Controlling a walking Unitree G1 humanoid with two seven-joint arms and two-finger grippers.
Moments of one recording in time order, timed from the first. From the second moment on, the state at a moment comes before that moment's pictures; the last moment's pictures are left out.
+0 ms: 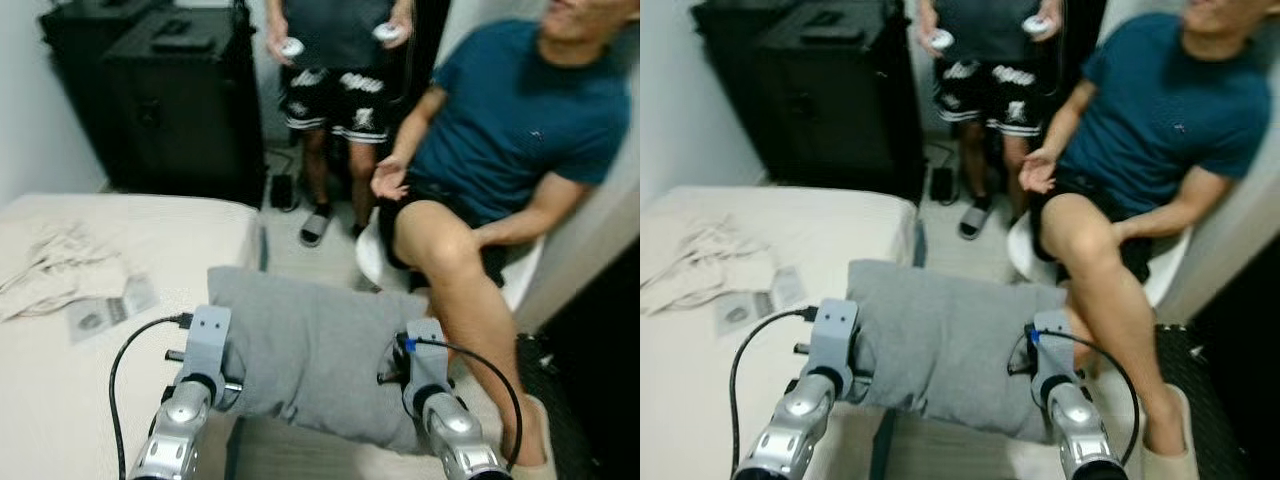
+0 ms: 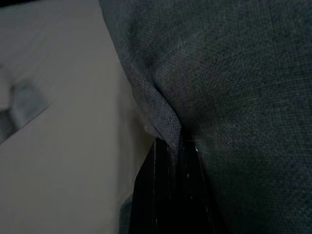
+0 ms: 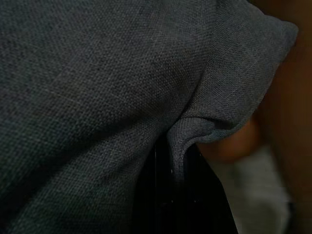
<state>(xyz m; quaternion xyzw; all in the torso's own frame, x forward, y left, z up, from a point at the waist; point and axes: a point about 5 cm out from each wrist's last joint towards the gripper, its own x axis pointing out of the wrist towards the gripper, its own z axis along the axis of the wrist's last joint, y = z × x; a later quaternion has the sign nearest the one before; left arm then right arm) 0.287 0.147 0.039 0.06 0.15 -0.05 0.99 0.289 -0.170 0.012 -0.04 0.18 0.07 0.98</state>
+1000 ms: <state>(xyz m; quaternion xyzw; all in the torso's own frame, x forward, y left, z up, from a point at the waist) 0.287 0.149 0.038 0.06 0.14 -0.04 0.99 0.289 -0.171 0.011 0.00 0.20 0.06 0.98</state>
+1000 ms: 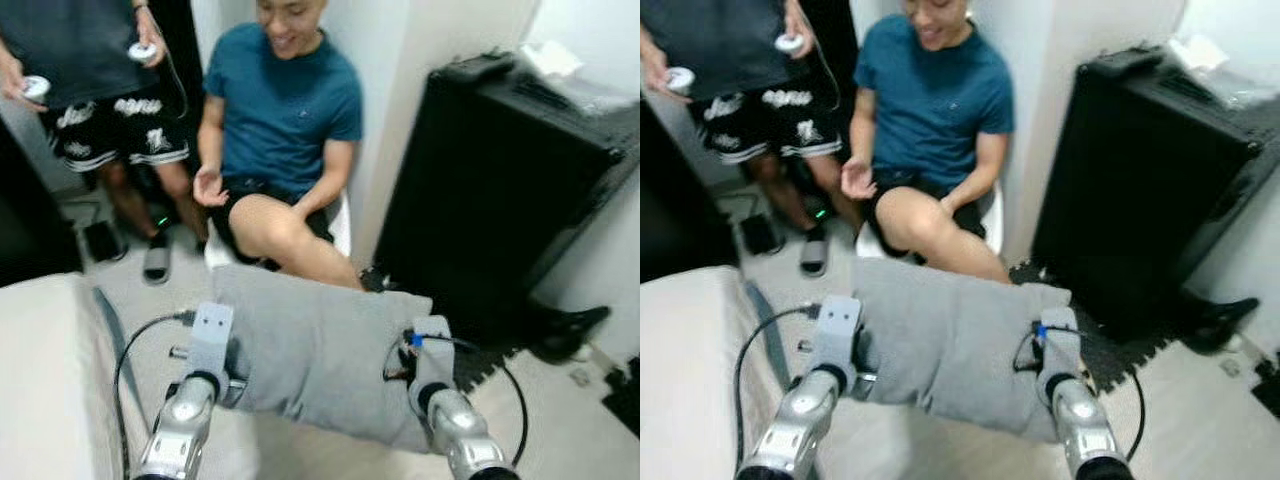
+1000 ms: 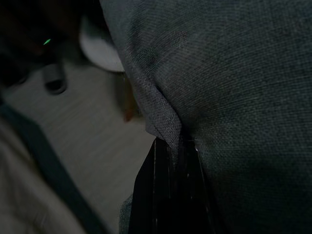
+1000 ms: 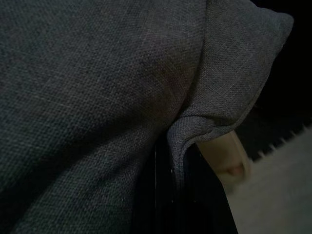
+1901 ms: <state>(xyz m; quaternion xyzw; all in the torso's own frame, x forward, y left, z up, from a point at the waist) 0.287 0.148 0.039 0.06 0.14 -0.04 0.99 0.291 -0.172 0.014 0.00 0.19 0.05 0.98</state>
